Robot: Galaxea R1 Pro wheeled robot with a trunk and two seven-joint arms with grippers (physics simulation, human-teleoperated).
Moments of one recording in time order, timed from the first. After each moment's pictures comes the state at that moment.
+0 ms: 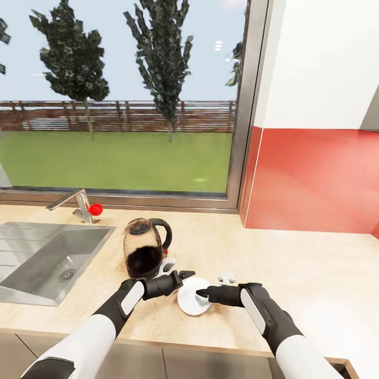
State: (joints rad) left arm -0.74 -0.09 -0.10 -0.45 0.62 0.60 -0.58; right arm -0.59 0.04 0.17 -0.78 -0.33 0.69 0.34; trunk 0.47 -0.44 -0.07
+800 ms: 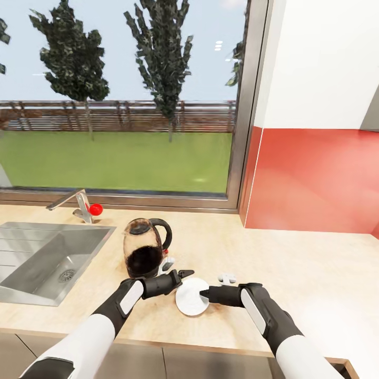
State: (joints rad) left arm -0.74 -0.09 -0.10 -0.46 0.62 0.60 -0.58; right arm -0.59 0.03 0.17 -0.78 -0.33 0.69 0.34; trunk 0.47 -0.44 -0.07
